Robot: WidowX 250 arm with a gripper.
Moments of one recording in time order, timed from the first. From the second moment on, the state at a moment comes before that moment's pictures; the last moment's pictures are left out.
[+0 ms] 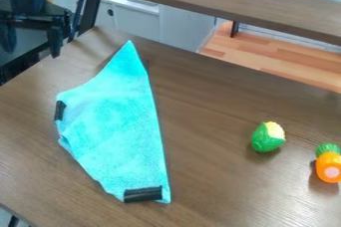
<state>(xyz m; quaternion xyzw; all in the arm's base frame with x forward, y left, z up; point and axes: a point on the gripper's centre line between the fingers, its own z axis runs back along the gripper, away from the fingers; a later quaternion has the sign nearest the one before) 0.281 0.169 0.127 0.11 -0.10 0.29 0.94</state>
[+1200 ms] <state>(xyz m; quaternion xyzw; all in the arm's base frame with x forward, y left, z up) 0.299 0.172 0.041 0.08 -0.04 0.34 0.94</state>
